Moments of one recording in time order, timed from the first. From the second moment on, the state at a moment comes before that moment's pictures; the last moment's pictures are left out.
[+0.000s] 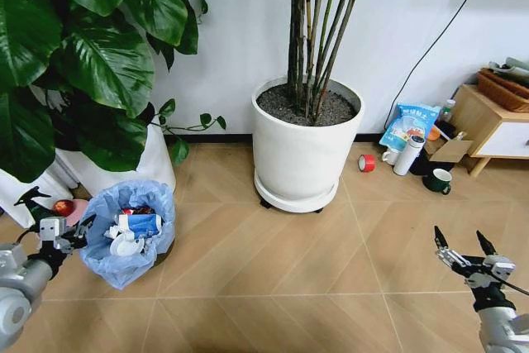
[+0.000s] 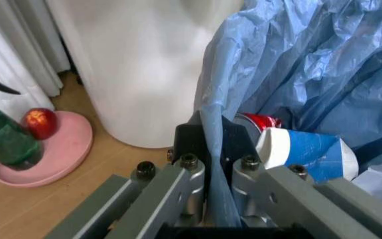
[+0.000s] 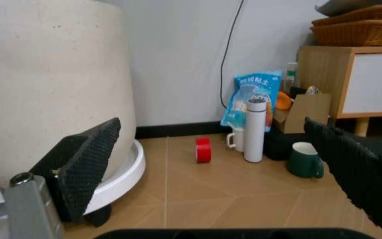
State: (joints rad) left arm 1.58 -0.77 -0.87 -1.78 -0.84 0.21 0.09; right arm -1.63 1.26 1.00 1.70 0.59 0.34 -0.34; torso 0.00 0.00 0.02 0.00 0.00
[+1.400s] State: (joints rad) left arm 1.55 -0.76 -0.86 -1.76 -0.86 0.21 0.09; right arm -1.63 1.24 1.00 1.71 0.60 0.34 -0.35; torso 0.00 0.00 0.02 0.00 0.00
